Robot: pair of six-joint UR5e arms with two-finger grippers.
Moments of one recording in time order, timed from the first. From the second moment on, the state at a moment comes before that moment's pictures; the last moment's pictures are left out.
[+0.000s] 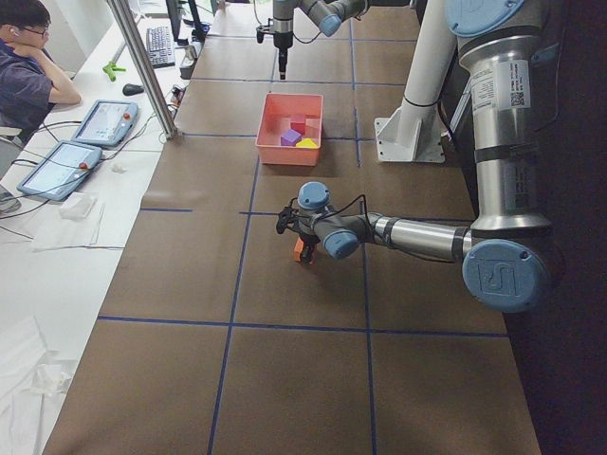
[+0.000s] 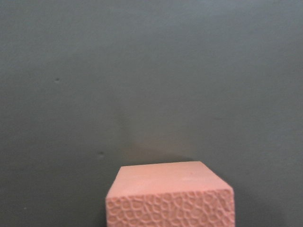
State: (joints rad) left arm -0.81 -1.42 -1.75 -2.26 -2.12 -0.69; right arm 0.79 -0.93 1.78 -1.72 2.07 0.95
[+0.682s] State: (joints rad) left arm -0.83 -1.76 -1.98 -1.66 -2.11 -0.73; right arm 0.97 -1.08 1.82 -1.71 2.16 0.61
